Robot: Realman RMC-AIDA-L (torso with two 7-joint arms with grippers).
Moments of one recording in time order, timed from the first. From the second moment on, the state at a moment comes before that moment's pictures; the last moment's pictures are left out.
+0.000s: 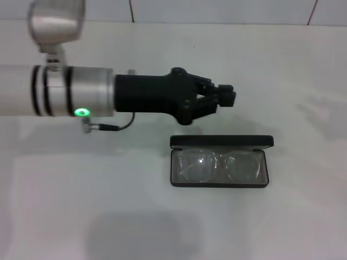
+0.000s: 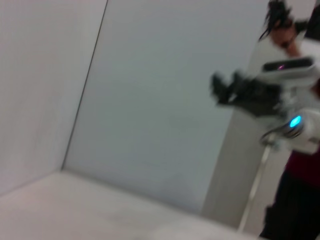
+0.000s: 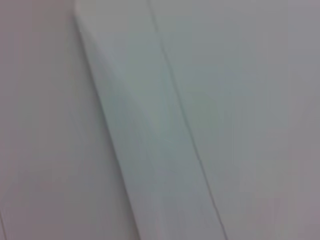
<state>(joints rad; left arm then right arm) -0.76 -2.09 0.93 0.46 1.74 1.60 -1.40 0.25 2.01 -0.47 -1.14 -1.40 -1.87 1.83</state>
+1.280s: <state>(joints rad) -0.81 -2.10 1.25 0.33 1.66 1.28 -1.39 0.32 1.98 -0.45 -0.77 -1.45 -1.85 1.65</state>
